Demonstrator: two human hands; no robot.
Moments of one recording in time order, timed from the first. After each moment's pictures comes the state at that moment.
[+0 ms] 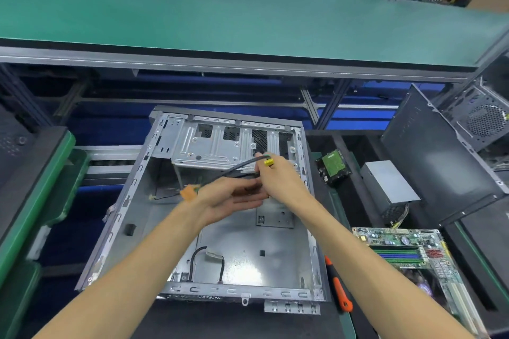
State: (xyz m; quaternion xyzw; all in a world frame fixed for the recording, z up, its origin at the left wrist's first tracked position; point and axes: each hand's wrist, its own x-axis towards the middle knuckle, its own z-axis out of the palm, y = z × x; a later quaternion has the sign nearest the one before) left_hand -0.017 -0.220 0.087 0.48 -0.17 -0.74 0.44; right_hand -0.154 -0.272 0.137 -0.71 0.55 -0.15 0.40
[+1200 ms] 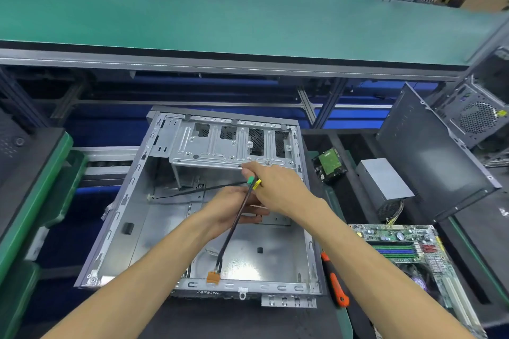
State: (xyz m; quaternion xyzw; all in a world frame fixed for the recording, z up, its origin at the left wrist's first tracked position) left_hand -0.047 -0.203 0.084 0.54 -0.26 -0.69 0.42; right_hand -0.170 -0.265 0.124 -0.90 0.41 -0.03 0.15
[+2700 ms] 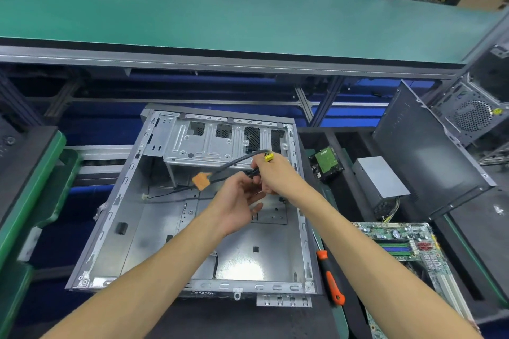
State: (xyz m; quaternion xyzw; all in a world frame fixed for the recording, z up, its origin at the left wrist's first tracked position) left_hand -0.067 -0.219 0.087 0.45 -0.07 -0.74 0.50; right_hand -0.163 -0.287 0.128 -0.65 0.55 -0.15 0.50
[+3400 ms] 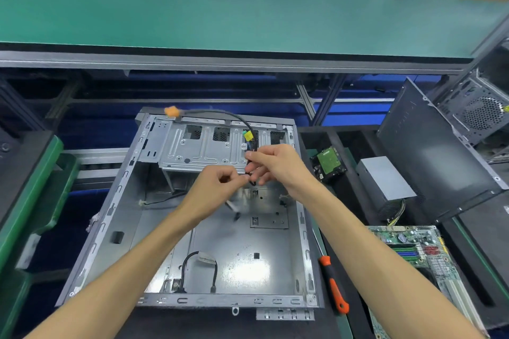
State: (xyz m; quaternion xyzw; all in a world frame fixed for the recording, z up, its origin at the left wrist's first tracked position) left_hand -0.023 -0.214 0.112 0.63 -0.50 -0.42 0.42; right_hand -0.170 -0.310 0.133 -0.58 0.46 -0.22 0.64
